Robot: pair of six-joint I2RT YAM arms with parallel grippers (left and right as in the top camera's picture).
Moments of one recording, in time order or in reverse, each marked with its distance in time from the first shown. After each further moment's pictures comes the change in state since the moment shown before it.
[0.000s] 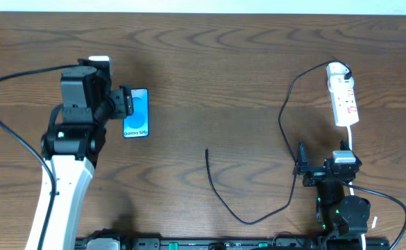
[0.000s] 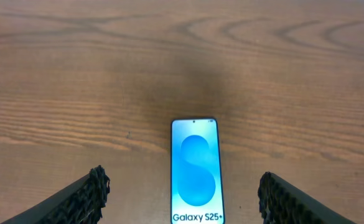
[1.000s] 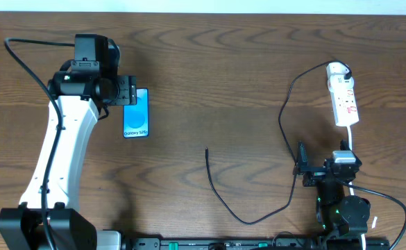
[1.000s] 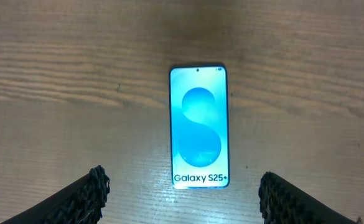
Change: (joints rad) left arm 0.000 0.341 0.323 -0.344 0.000 0.000; right arm 0.000 0.000 0.000 0.000 0.000 0.000
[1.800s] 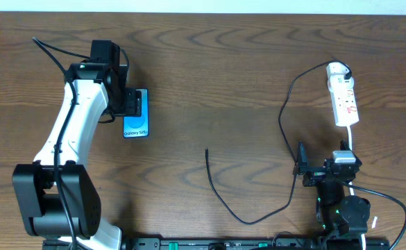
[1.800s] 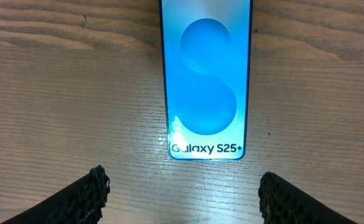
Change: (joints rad) left arm 0.000 0.176 0.002 -0.102 0.000 -0.001; right arm 0.000 0.000 0.000 0.000 0.000 0.000
